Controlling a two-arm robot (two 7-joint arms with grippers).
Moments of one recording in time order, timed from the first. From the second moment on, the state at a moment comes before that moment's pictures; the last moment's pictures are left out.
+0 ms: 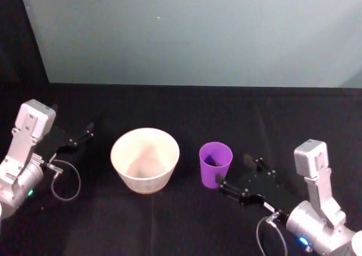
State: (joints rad) left arm -0.20 0.60 0.45 -1.41 -0.25 -0.12 0.03; right arm 0.07 0.51 -0.46 -1.51 0.42 -0.09 0.28
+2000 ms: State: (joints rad) left arm -0.20 0.60 0.45 -1.41 -0.25 -0.12 0.03; right arm 0.14 0.36 -0.38 -1.49 0.30 -0.05 0.39
